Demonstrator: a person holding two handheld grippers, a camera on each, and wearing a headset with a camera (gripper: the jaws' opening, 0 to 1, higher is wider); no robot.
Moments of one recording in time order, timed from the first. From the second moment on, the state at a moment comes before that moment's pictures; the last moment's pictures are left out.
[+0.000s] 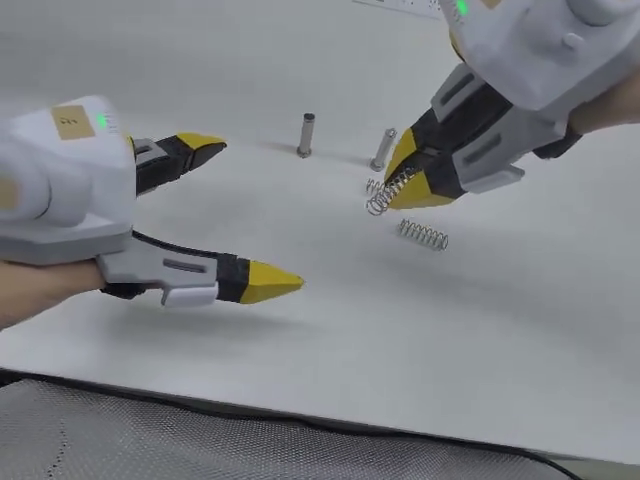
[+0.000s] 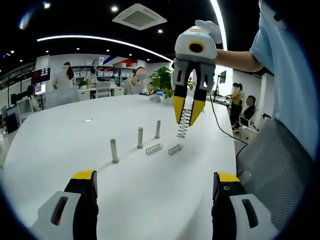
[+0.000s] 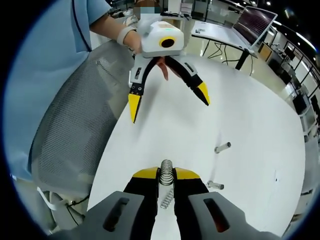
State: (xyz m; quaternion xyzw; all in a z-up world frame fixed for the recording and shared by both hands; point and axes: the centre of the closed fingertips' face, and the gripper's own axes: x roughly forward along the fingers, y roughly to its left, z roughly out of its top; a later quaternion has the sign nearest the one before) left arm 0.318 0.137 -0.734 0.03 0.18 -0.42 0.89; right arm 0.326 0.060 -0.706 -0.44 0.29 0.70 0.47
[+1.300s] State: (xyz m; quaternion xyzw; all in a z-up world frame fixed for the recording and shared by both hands) left arm 0.328 0.147 -0.727 0.04 0.17 -0.41 0.90; right arm 0.427 0.133 -0.718 -0.53 0.26 0.69 0.43
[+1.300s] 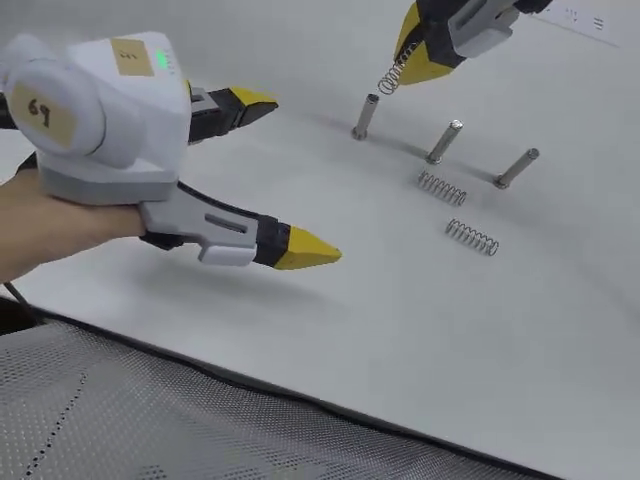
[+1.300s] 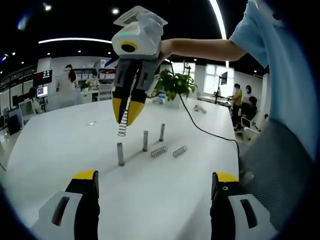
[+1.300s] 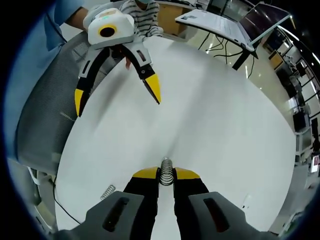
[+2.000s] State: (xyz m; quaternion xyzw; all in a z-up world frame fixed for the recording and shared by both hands) left arm 0.331 0.153 -0.728 0.03 0.17 -0.40 0.90; right arm 0.430 0.135 -0.737 -0.55 0.27 0.68 0.39
